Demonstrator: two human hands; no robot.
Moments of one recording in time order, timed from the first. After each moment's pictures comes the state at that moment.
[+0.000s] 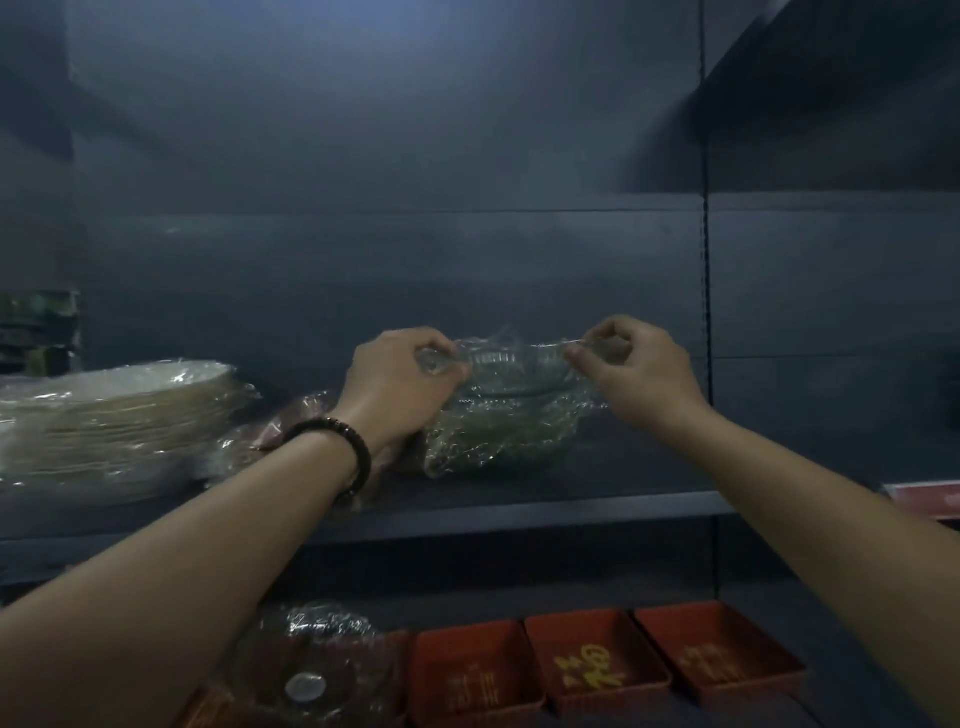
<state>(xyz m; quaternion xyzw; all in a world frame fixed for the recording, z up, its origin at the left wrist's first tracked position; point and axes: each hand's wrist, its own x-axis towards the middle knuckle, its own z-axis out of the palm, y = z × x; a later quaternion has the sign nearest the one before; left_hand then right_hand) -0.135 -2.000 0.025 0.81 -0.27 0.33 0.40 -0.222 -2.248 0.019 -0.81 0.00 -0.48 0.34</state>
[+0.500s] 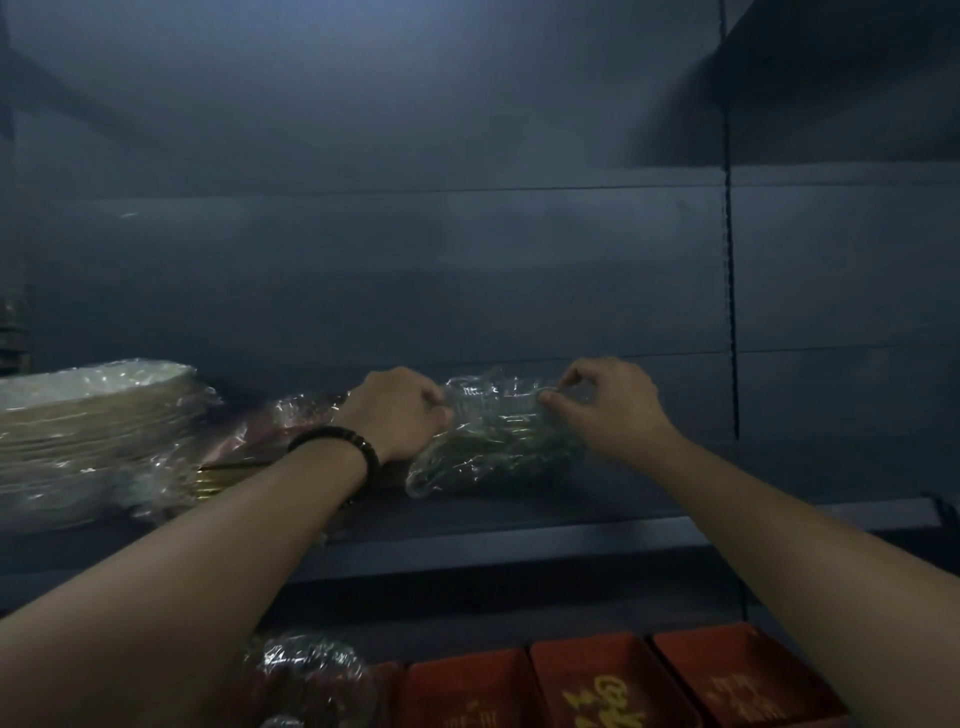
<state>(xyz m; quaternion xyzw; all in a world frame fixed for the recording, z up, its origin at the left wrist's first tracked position) -0.041 -2.032 0.007 0.91 -0.25 0.25 0.24 -0.105 -2.288 -0.015 -0.87 0.02 -0.45 0.21</state>
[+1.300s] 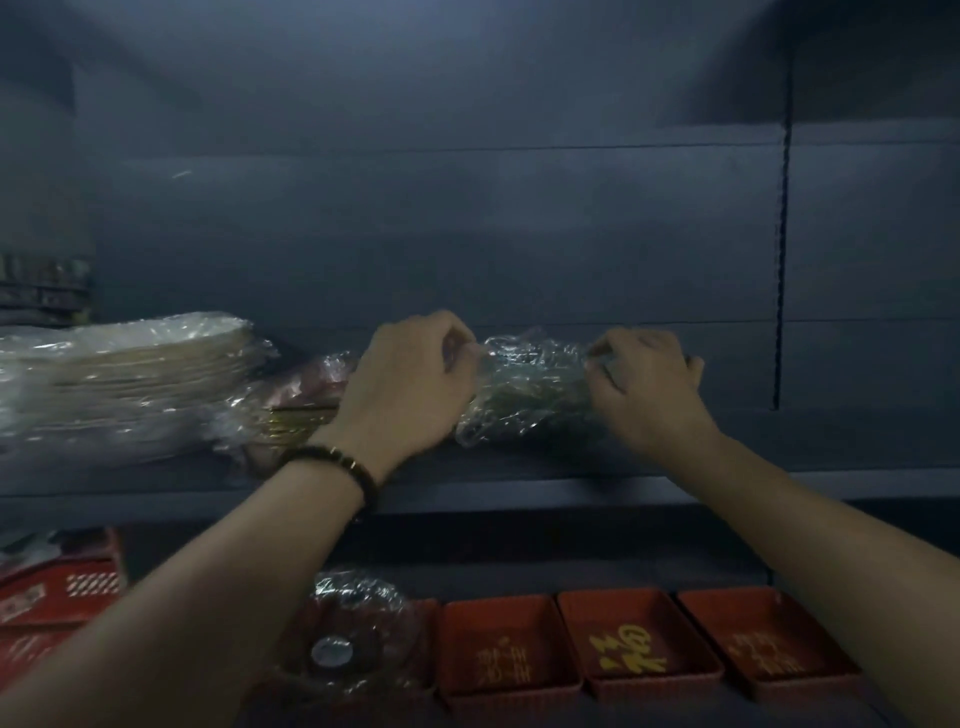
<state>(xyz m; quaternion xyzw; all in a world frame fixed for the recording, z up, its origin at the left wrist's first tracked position) -0.106 -1.990 -0.015 0.82 -0.29 0.39 0.30 -0.136 -2.240 -0.040 -0.86 0.03 -0.48 0.14</state>
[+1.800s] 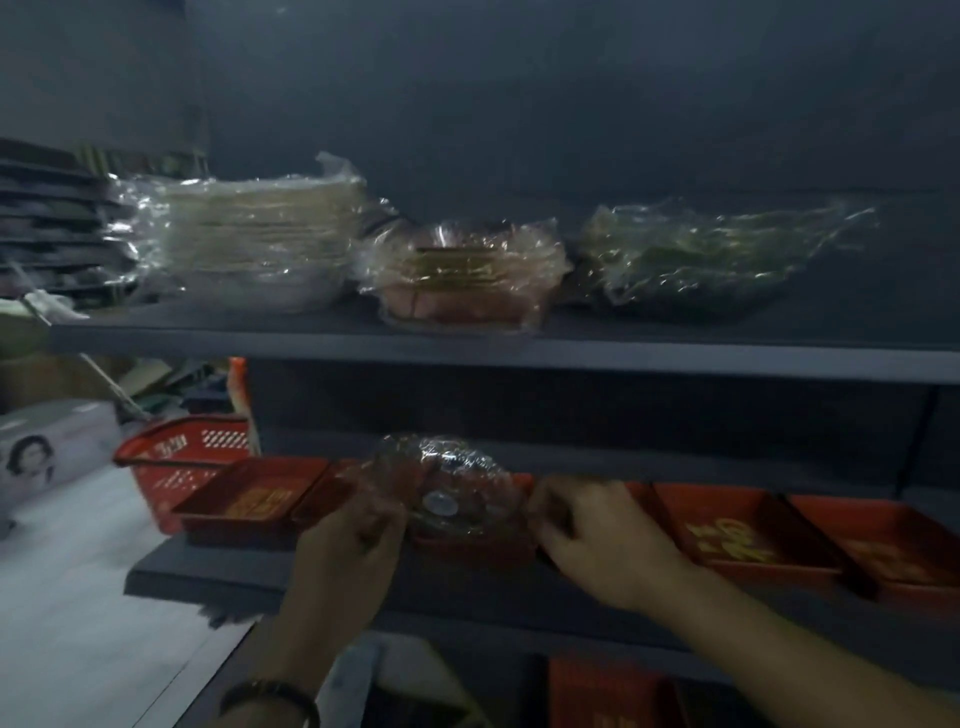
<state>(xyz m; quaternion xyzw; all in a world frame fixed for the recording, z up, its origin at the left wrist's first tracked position) -0.110 -1.815 -0.303 0.88 -0.04 0.22 0.42 -0.128 -2.089 -0.264 -0.94 -0.16 -0.19 0.25</state>
